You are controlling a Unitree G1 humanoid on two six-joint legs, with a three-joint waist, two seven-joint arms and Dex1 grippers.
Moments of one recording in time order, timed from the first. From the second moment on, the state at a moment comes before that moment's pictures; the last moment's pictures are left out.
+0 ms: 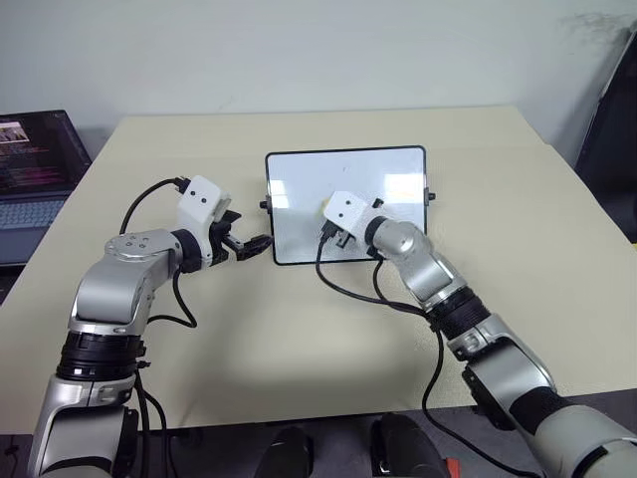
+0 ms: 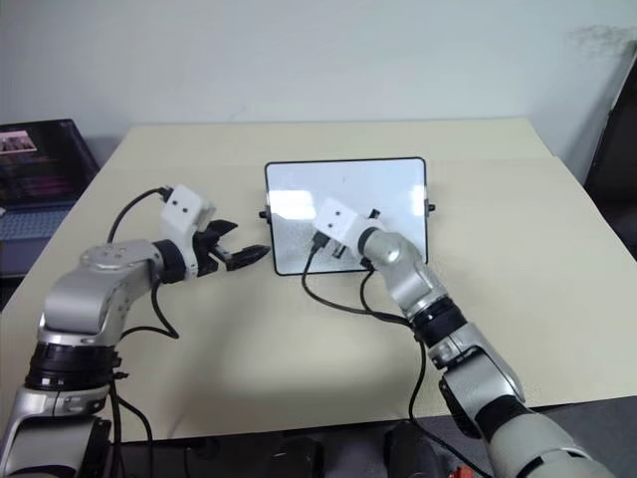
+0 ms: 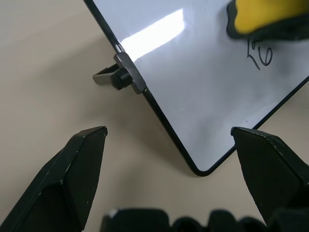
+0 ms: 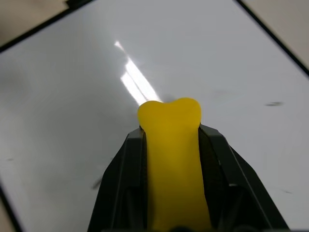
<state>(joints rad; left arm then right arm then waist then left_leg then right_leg) -0.53 0.71 0.05 -0.04 -0.31 0.76 -0.70 -0.90 -0.17 0.37 0.44 -0.30 0.27 0.37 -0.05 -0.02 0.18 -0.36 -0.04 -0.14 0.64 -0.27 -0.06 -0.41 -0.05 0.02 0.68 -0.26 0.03</state>
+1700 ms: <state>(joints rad) -0.52 0.69 0.04 -0.05 -0.31 0.76 -0.71 -0.78 -0.26 0.18 0.20 -0.17 0.46 0.47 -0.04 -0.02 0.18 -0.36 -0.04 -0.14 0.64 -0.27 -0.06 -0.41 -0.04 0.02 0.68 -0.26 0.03</state>
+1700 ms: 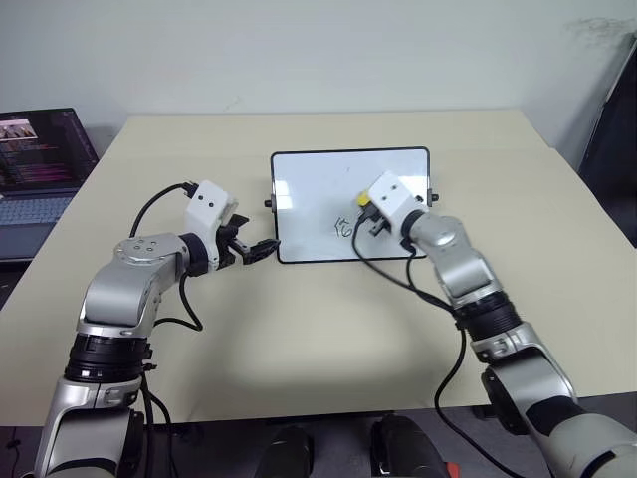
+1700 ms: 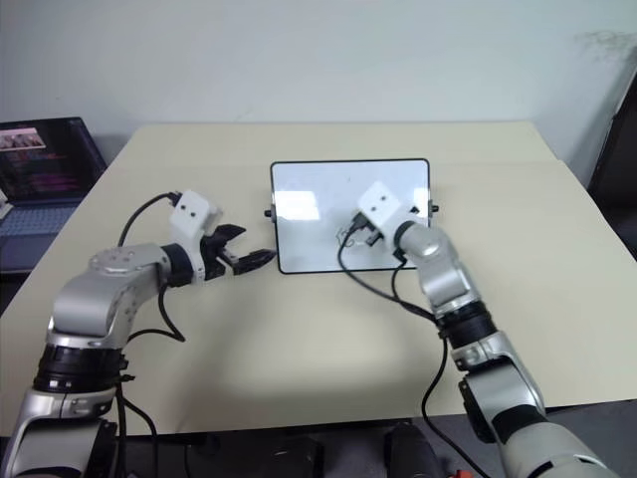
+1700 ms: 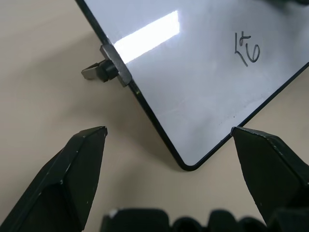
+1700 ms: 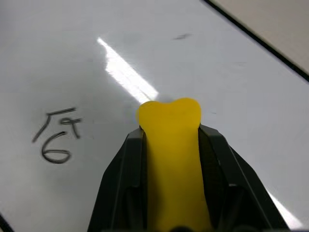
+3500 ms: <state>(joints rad) -0.33 0.69 0.06 -0.18 -0.35 0.68 -0.77 -0.86 -0.14 0.29 0.88 -0.26 -0.40 0.30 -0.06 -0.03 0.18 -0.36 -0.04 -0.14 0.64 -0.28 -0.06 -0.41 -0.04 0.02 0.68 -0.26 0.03</state>
